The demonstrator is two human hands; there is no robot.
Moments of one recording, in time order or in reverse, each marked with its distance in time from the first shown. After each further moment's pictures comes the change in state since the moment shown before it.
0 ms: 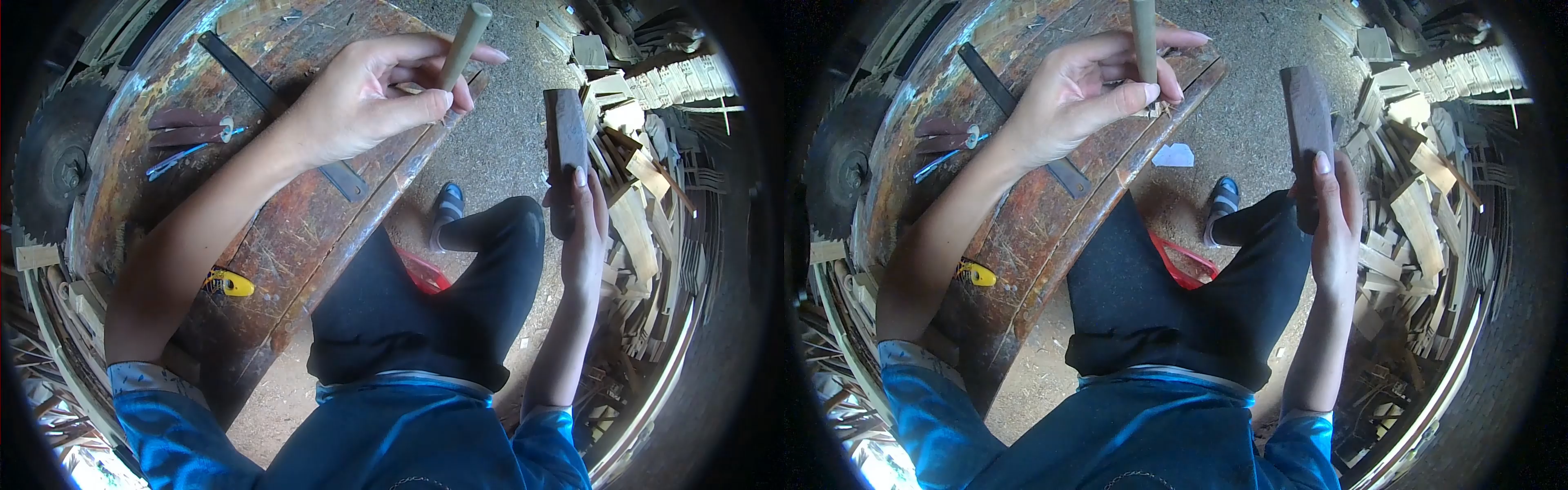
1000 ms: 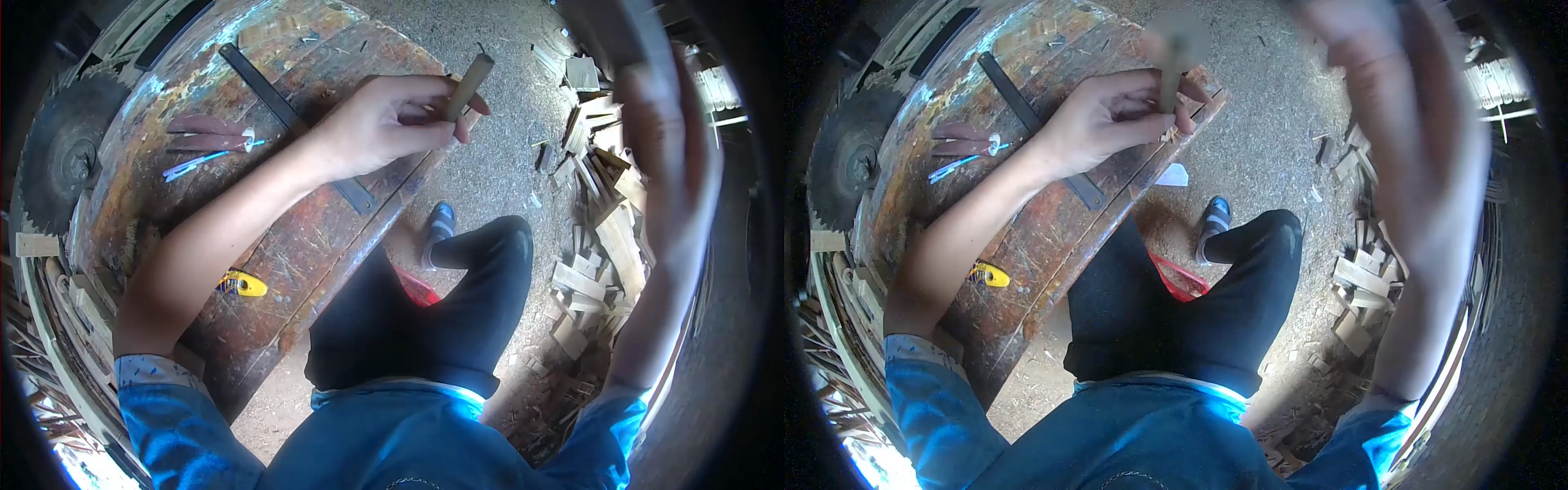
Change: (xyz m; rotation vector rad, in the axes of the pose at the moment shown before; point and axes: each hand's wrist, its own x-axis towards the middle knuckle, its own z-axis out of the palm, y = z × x) left_hand -0.003 0.000 0.003 -0.120 0.011 -0.081; right_hand 0.041 -0.157 -0.009 -0.598 0.062 -0.800
